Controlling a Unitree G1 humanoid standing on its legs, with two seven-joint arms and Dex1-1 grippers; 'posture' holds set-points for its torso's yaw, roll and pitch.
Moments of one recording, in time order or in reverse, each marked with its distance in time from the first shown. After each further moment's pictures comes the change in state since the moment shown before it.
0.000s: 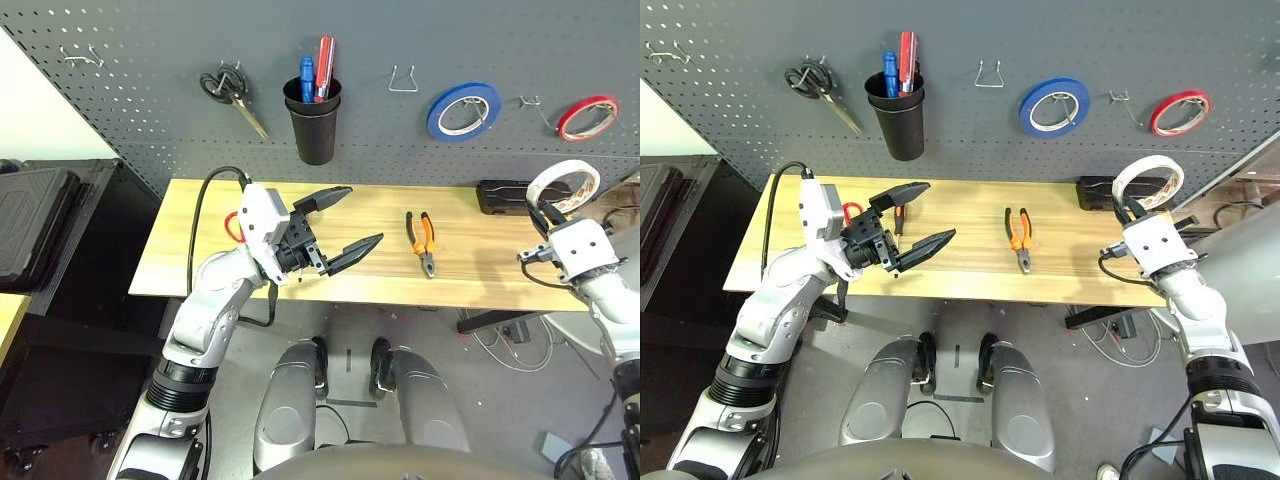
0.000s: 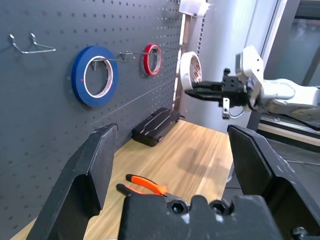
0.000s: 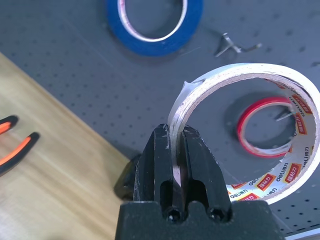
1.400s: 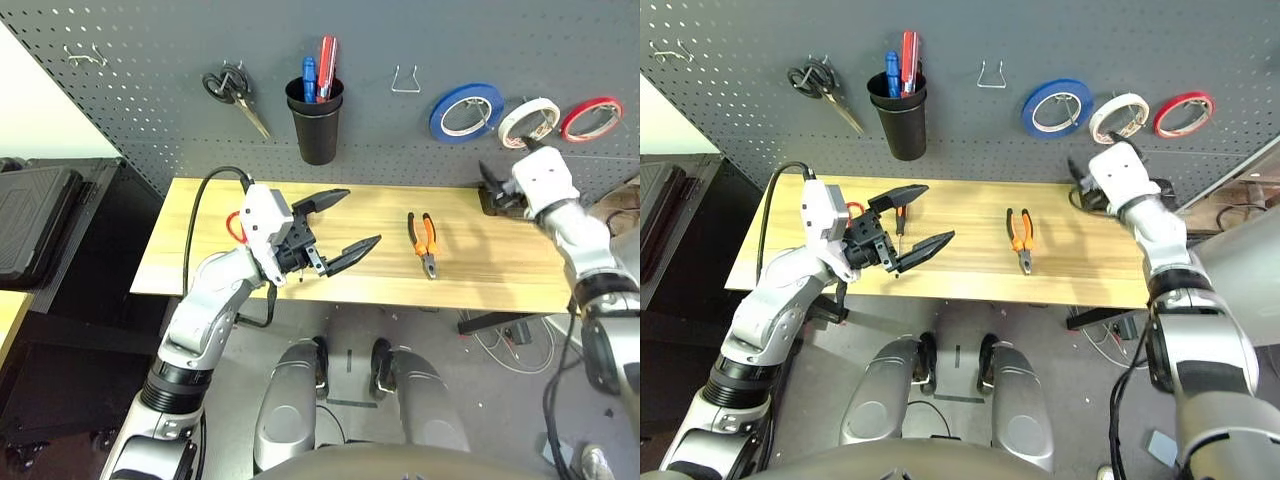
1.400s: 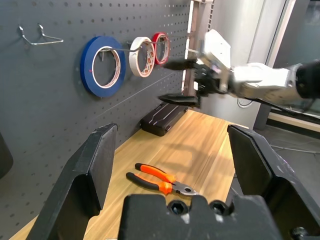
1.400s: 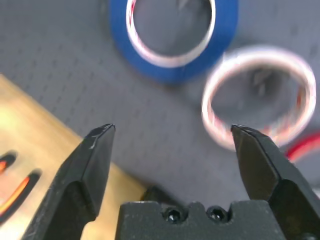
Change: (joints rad) left arm 0.007 0.038 -0.016 -0.023 0.030 0.010 0.031; right arm -0.281 0.049 0.049 0.383 -0.022 -0.027 0.061
